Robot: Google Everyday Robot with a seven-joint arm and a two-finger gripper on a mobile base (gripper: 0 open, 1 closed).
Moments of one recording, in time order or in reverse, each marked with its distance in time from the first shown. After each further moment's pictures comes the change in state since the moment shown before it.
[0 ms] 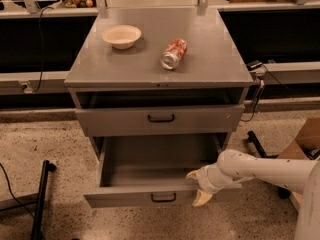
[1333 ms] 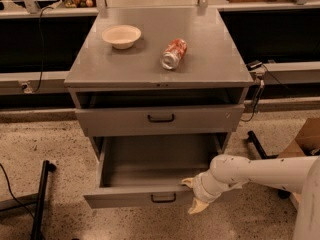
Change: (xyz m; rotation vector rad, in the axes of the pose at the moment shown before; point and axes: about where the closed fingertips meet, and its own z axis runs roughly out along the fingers) arm -0.037 0.042 -0.006 -0.104 0.023 -0.022
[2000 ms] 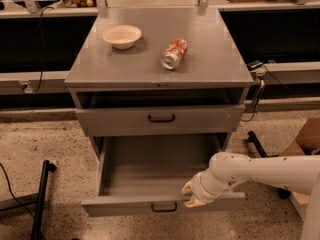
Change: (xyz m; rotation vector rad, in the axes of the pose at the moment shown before) arm -0.015 0.005 -0.014 -0.023 -0.010 -0.019
